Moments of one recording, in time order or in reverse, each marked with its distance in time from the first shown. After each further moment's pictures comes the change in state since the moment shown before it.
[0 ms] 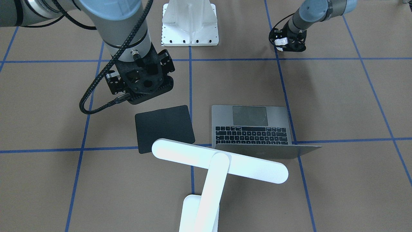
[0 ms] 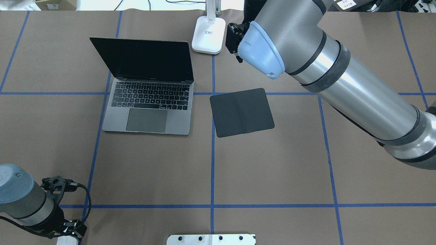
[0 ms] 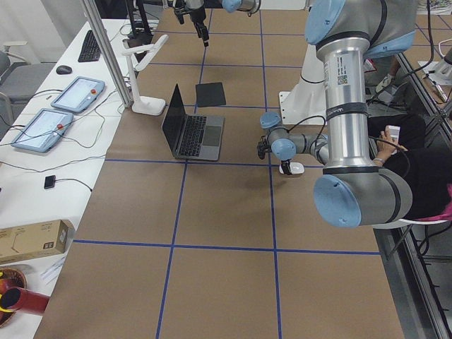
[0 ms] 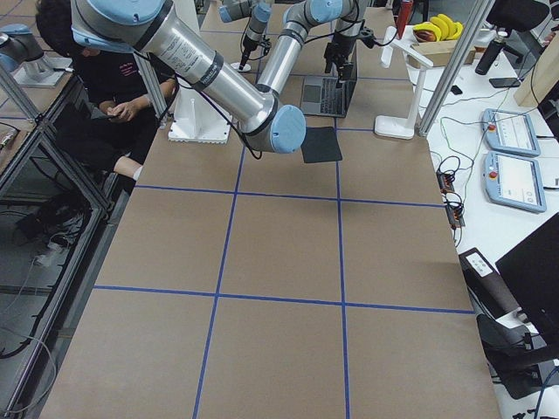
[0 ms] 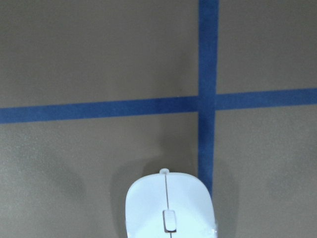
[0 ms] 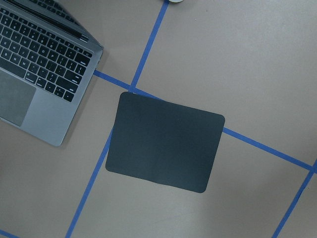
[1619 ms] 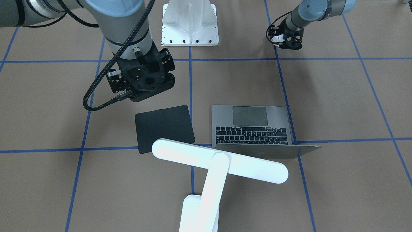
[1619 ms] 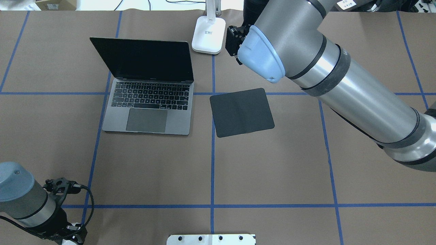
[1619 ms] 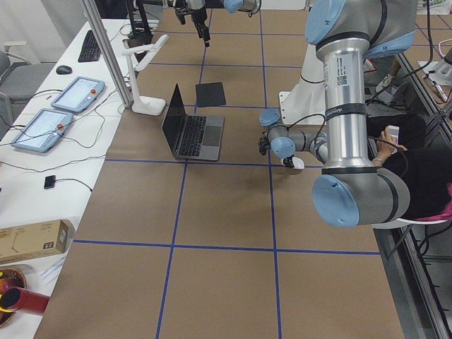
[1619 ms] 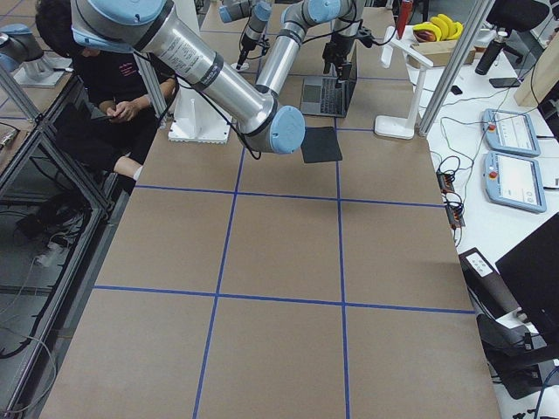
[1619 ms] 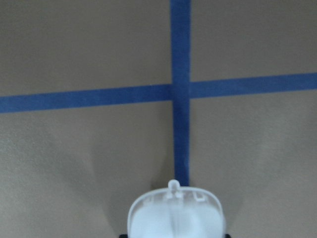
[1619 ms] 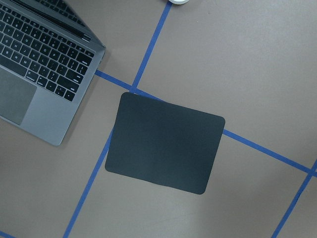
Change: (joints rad) left arm -0.004 -0.013 -0.025 -0.013 -0.068 -0.005; right arm -0.009 -0.007 0.015 -0.001 -0.012 0.000
